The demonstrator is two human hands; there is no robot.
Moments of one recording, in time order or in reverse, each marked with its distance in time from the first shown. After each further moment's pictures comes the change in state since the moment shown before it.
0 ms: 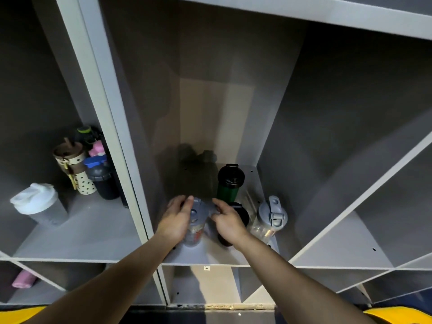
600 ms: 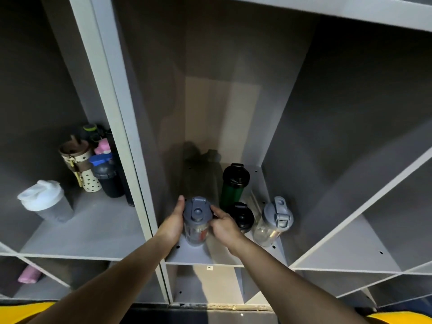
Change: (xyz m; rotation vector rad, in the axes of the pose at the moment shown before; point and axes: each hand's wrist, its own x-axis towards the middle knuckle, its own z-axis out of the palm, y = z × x) left_hand 0.008 -0.021 0.001 -0.496 -0.114 -0.230; right_hand 0.007 0.010 0.028 0.089 -0.087 0.084
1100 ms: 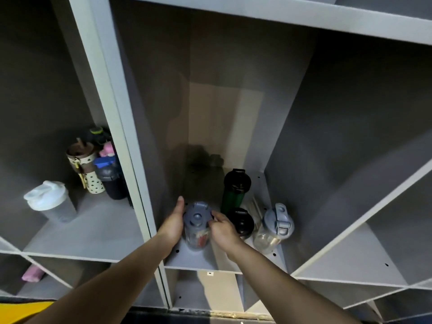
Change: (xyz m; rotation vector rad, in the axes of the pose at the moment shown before) left_hand 0.007 0.009 0.010 -0.092 0.036 -0.028; right_hand 0.012 0.005 0.001 -0.057 0.085 -0.033
